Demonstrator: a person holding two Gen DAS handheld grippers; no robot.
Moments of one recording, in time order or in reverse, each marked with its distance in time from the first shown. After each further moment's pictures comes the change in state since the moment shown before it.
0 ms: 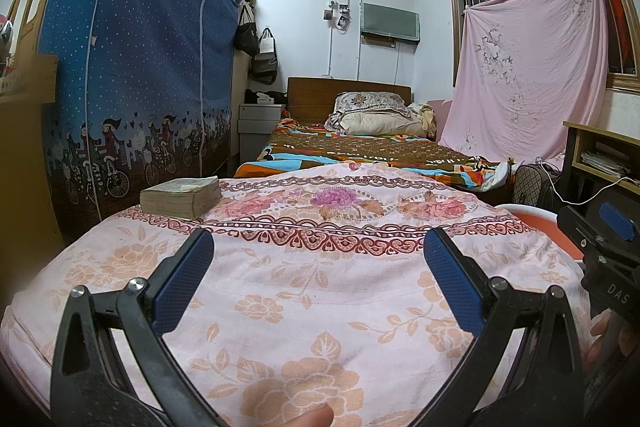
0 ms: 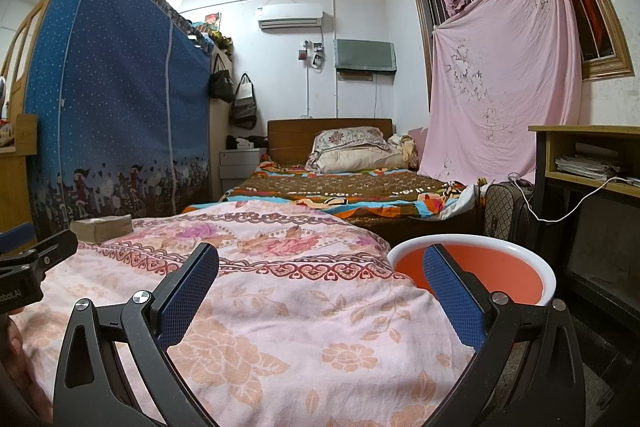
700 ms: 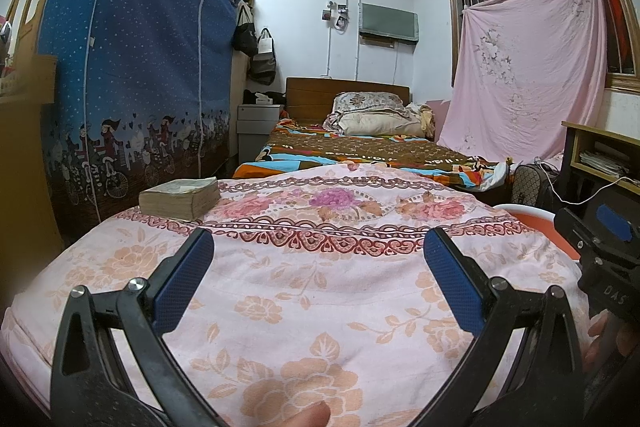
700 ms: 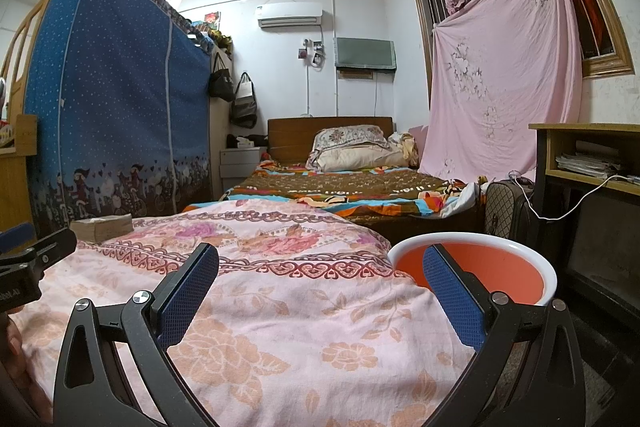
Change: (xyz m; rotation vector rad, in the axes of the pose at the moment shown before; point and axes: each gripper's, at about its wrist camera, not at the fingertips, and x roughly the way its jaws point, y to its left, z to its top) left arm -0.001 -0.001 0.001 0.003 0.001 -0.003; right arm -0.002 0.001 0.000 0.002 0.003 0.000
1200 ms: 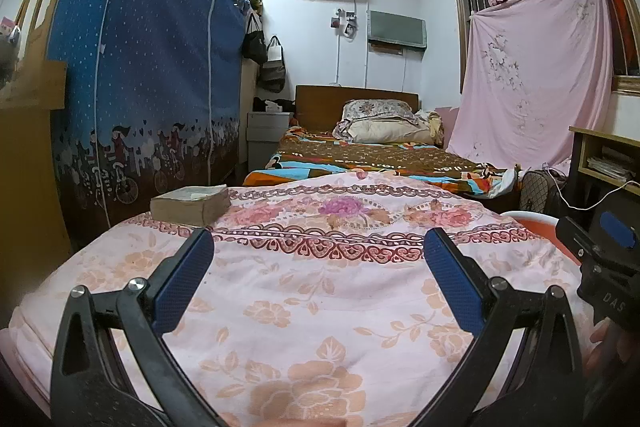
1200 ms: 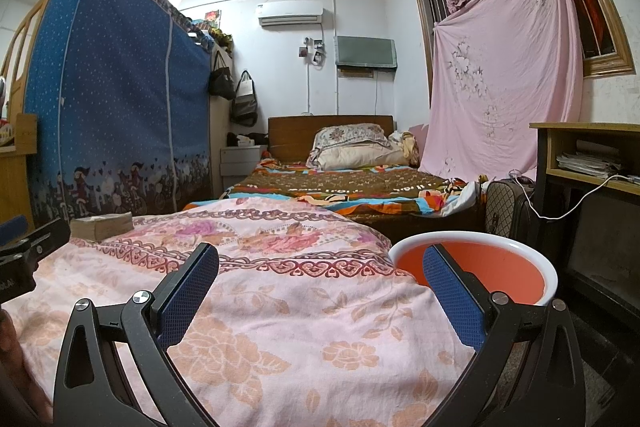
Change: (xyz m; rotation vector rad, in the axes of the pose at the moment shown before) left arm -0.005 0.000 0.004 0.002 -0.033 0.037; right arm -0.002 0.002 -0.001 0.000 0.003 0.000
